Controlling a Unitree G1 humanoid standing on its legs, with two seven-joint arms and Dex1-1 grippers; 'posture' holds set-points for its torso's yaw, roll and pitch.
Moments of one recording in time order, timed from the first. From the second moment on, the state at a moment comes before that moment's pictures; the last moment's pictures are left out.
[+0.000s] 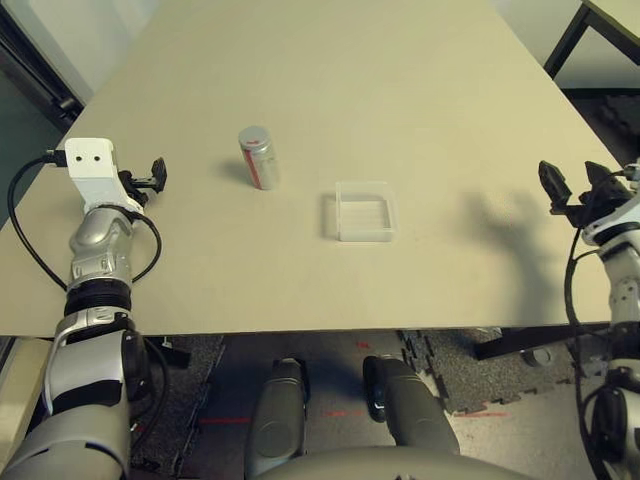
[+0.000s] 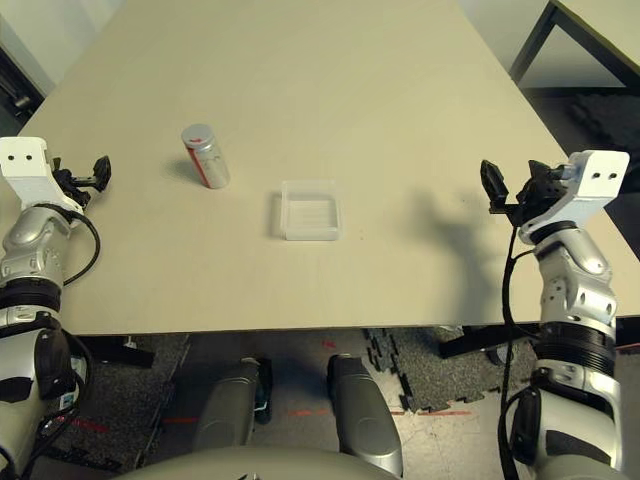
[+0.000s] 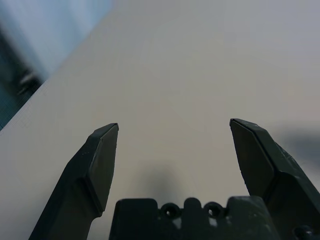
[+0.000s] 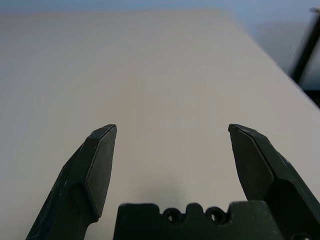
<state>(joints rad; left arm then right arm) -0.64 0.64 0.33 0.77 -0.24 -0.05 -0.48 -0.37 -0.63 -0.43 0.32 0.45 0.19 0.60</state>
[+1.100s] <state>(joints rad) -0.75 0.49 0.13 0.80 -0.23 -0.02 -0.81 -0.41 -0.54 -0.16 -0.14 0.54 0.59 0.69</state>
